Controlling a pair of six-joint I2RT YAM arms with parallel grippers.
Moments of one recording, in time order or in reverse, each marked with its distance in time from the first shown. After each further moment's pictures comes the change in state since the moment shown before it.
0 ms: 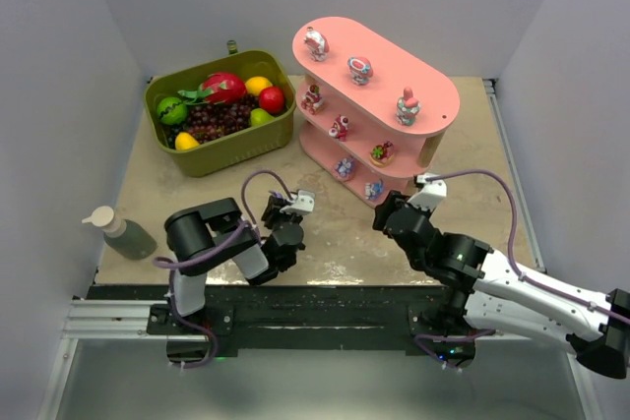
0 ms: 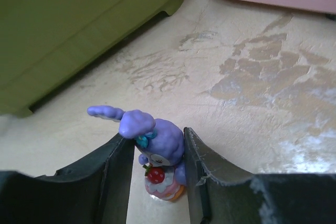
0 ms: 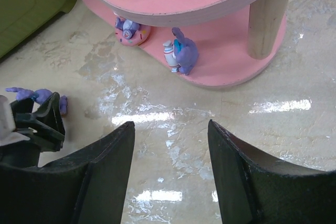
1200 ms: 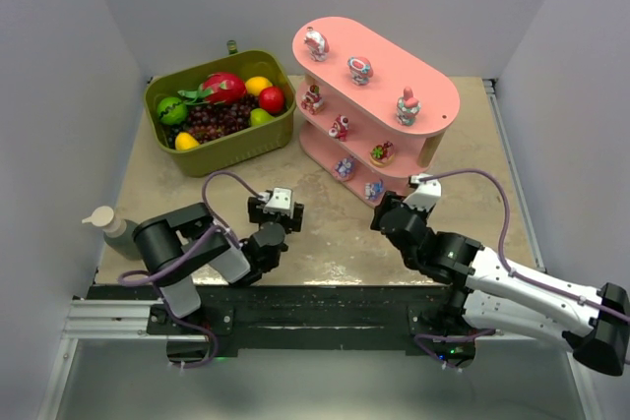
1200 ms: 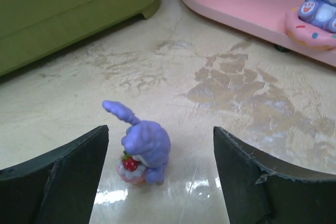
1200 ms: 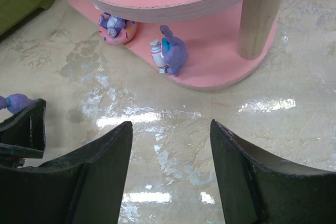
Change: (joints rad) left arm 0.037 -0.123 -0.117 0.065 0.167 -0.220; right arm -0.013 0.050 -0.028 0.039 0.022 -0.017
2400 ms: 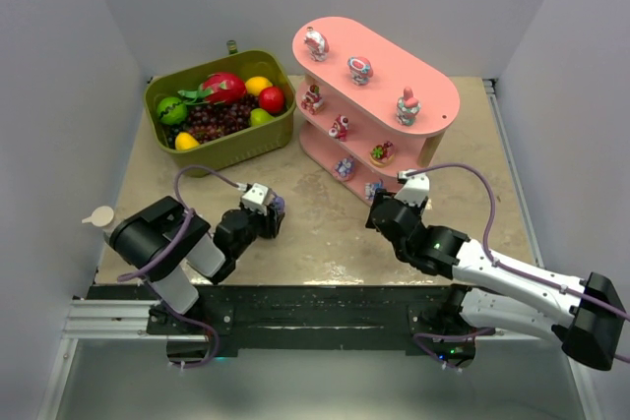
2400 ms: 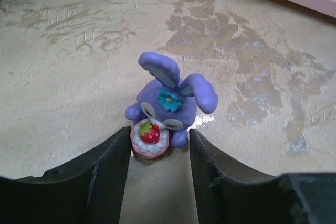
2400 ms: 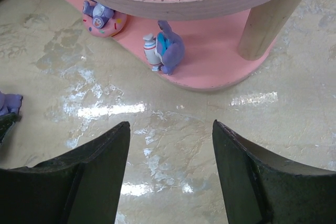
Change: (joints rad) left arm 0.375 -0.082 -0.168 -0.030 0.785 -0.113; right arm -0.057 0.114 0.000 0.068 -0.056 -0.073
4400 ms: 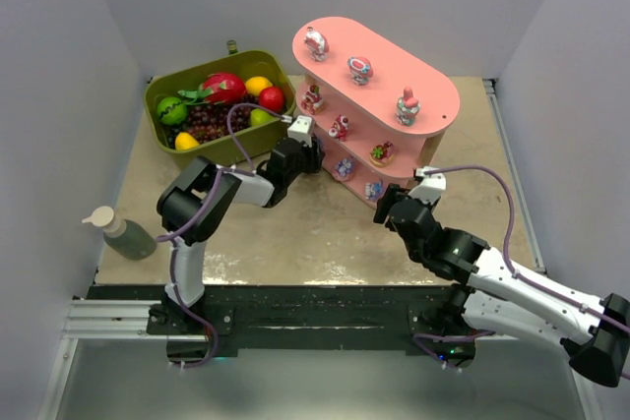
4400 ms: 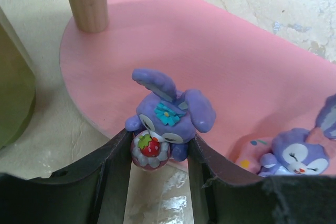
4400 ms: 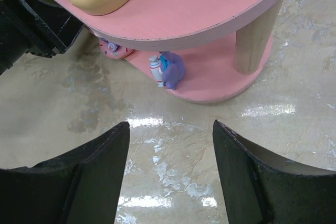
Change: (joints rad) left arm 0.011 0.341 0.862 -0.518 -0.012 -0.085; right arm -0.040 -0.134 0.000 -0.006 -0.018 -0.026
